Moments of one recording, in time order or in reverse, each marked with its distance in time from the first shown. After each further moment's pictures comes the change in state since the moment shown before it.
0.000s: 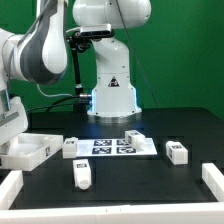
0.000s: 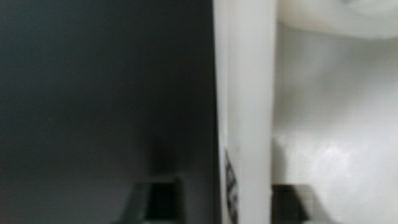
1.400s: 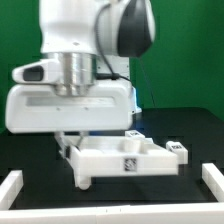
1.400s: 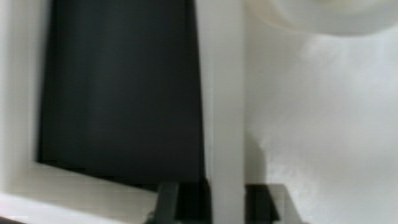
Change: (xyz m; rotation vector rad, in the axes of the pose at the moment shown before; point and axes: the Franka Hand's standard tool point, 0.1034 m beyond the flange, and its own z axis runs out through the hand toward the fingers) arm 0.241 0.094 -0.075 -0.197 0.104 0.964
